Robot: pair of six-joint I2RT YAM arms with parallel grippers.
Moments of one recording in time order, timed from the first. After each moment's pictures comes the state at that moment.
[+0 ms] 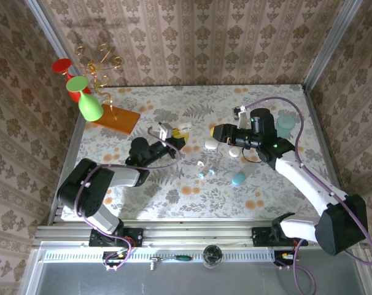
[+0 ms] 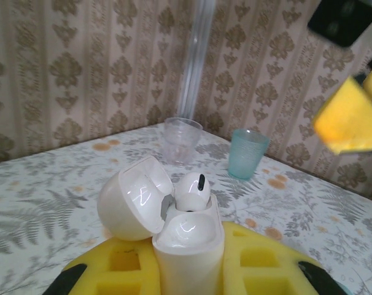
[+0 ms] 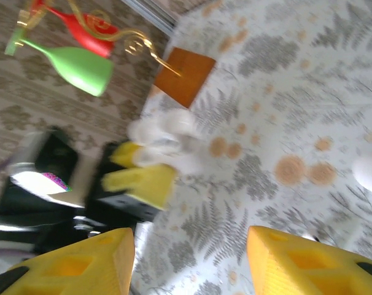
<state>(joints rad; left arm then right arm) -0.54 1.57 0.50 1.15 0.48 -0.22 0.36 1.25 0.94 -0.20 -0.52 0.63</state>
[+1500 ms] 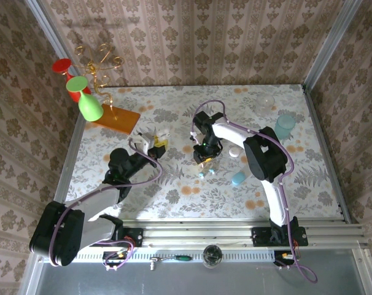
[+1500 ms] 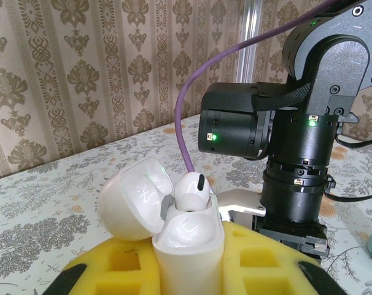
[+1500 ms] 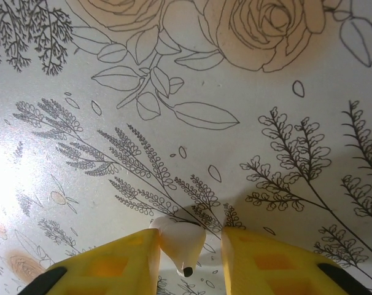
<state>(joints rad) -0.43 1.14 0.32 0.82 0.43 -0.02 0.55 2.18 1.66 -1.01 -0.29 0.08</state>
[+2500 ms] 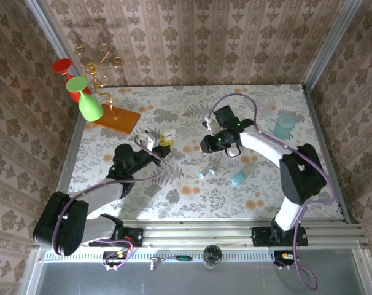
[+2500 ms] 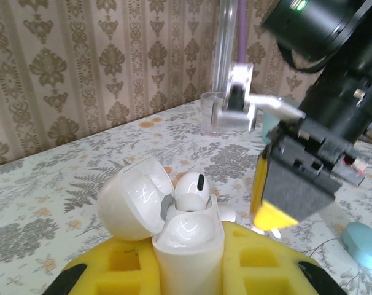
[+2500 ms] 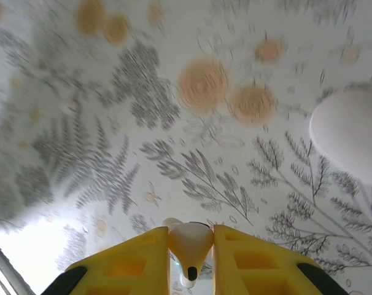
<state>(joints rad) -0.46 1.23 0.38 0.82 0.50 -0.03 0.46 1.71 1.24 -0.53 -0.40 0.19</state>
